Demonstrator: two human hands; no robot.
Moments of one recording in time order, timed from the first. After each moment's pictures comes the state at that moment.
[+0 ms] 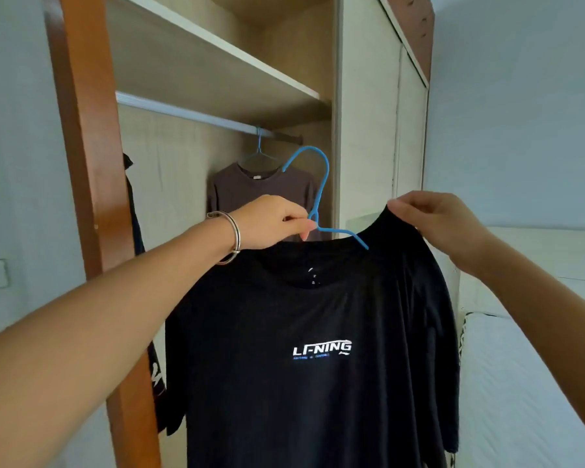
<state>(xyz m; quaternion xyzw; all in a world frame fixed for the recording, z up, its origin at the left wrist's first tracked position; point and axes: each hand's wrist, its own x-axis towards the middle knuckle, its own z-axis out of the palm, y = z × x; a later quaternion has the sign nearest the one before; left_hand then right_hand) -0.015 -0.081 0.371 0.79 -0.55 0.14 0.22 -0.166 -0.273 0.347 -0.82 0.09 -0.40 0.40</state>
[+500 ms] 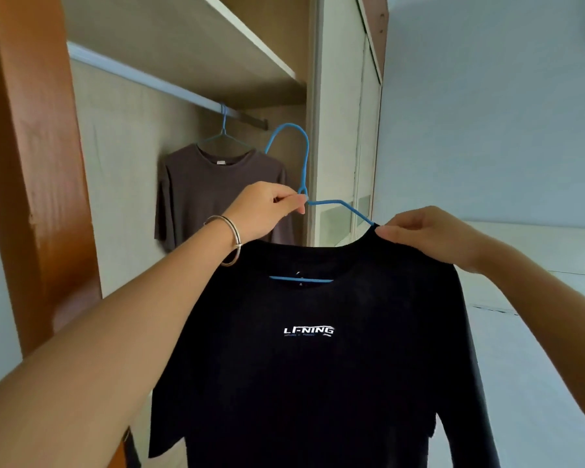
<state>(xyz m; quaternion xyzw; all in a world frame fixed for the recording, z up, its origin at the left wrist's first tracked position) 0.075 -0.110 0.353 0.70 -0.56 0.11 0.42 -0.119 -0.268 0.337 -0.91 0.20 -0.27 0.25</state>
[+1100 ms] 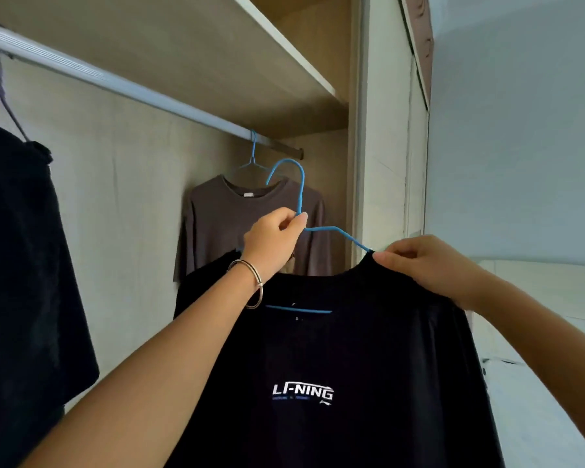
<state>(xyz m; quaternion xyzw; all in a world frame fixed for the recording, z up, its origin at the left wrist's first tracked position) 0.220 -0.224 0.344 0.71 -0.41 0.18 0.55 0.052 -0.369 0.338 -0.90 0.11 -0.30 0.31</state>
